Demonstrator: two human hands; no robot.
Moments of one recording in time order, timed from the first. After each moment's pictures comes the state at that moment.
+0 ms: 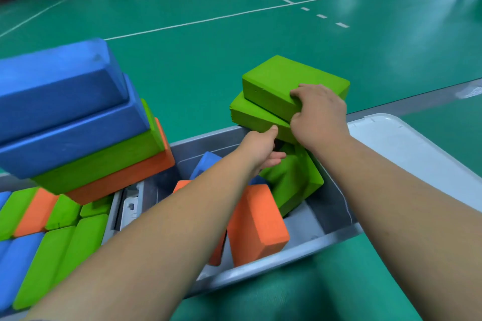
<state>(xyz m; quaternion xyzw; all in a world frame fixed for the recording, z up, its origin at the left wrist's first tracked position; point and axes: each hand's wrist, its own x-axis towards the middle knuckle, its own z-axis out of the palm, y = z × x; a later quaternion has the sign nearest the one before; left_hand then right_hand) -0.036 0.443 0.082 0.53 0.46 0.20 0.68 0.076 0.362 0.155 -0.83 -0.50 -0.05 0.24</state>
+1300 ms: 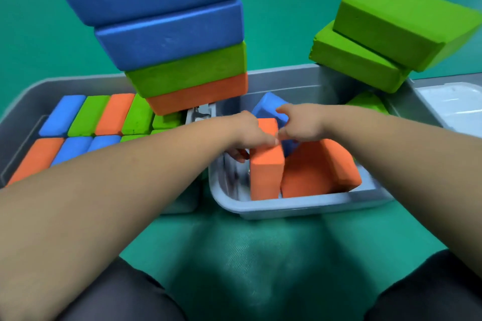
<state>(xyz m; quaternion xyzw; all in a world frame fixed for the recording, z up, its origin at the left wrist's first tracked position) -0.263 0.436 0.075 0.72 0.56 -0.10 0.39 -0.098 0.403 0.083 -0.71 -0.66 0.24 -0.08</state>
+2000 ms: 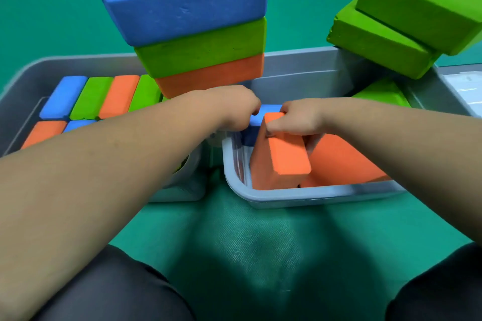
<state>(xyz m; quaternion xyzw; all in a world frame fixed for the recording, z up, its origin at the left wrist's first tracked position) -0.311 0.486 0.071 0.92 0.34 -0.21 0.00 -0.140 0.410 0.064 -0.73 -0.54 0.42 -0.05</state>
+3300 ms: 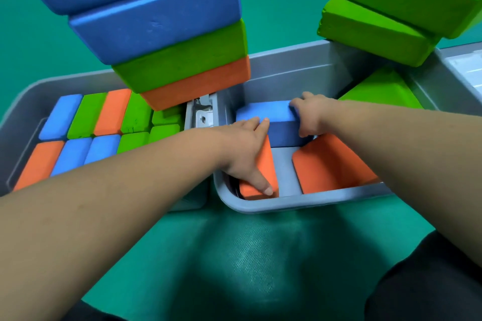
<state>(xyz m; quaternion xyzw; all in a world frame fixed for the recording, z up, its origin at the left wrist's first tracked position) -0.298 0.419 0.065 0.88 0.35 -0.30 0.10 -0.076 0.435 0.006 -0.73 -0.64 0.17 -0.14</state>
